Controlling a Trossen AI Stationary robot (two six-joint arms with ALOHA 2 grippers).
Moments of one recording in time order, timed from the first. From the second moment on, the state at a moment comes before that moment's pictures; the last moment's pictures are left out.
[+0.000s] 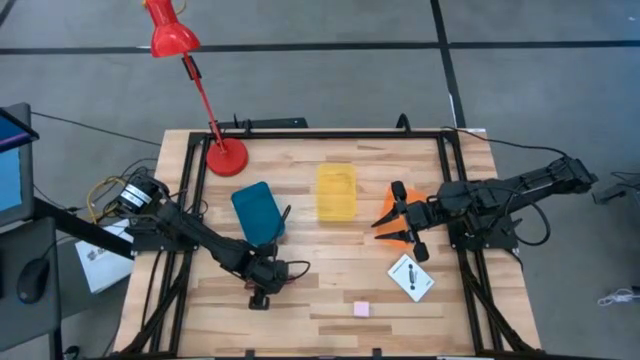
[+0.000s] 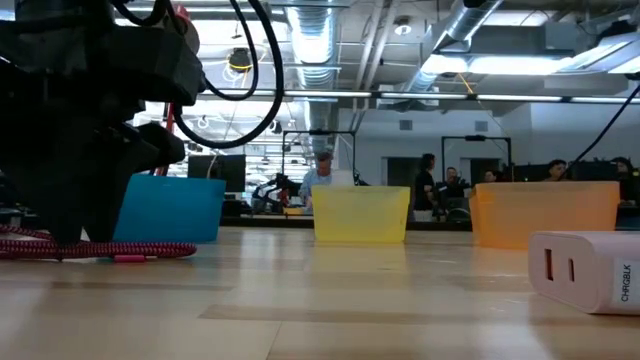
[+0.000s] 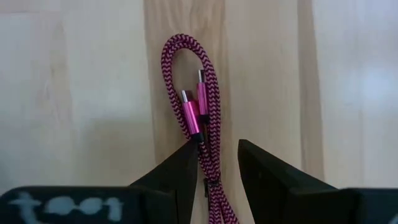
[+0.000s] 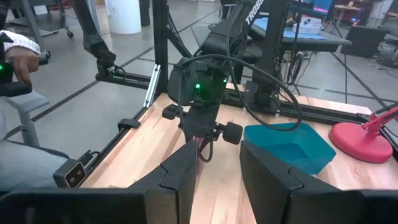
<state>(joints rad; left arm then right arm) -0.49 1.70 0.92 -0.45 -0.02 -0.43 0.28 0.92 0.78 -0.09 0.00 -0.10</state>
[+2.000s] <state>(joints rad) -0.42 1.70 1.44 -1.49 -0.67 -0.40 0.28 0.92 0.78 -0.11 0.00 -0.08</state>
